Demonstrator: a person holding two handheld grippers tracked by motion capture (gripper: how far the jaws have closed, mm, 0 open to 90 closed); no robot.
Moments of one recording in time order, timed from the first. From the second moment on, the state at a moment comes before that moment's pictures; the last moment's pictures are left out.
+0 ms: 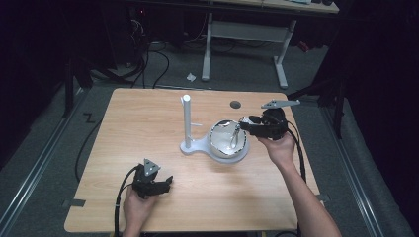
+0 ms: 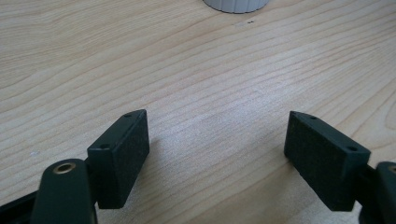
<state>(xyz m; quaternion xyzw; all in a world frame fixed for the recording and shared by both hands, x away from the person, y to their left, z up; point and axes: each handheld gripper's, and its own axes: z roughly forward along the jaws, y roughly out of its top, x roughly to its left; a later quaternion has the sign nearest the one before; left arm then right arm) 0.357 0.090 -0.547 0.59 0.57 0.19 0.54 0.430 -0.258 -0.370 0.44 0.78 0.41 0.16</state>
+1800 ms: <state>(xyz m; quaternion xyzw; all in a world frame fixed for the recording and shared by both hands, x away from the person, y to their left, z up) 0.357 0.090 -0.547 0.59 0.57 0.19 0.54 0.454 -0.209 -0.424 0.44 0.81 0.38 0.12</state>
